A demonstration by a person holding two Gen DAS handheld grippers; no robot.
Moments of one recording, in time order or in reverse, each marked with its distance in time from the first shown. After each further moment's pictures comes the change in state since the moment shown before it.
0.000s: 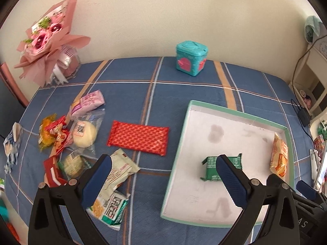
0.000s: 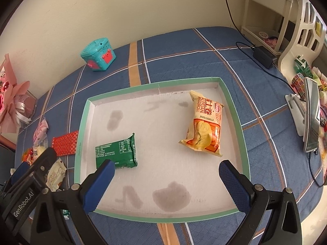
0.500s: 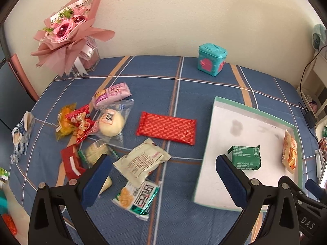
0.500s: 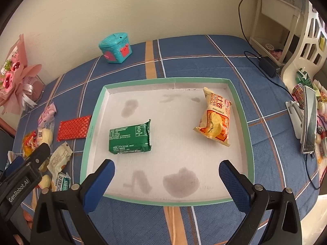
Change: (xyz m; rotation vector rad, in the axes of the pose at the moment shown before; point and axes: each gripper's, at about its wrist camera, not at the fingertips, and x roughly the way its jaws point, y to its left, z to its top) left arm -0.017 0.048 -0.022 -0.042 -0.017 0.043; right arm -0.021 0.027 -0.028 -0.096 -0.041 0.000
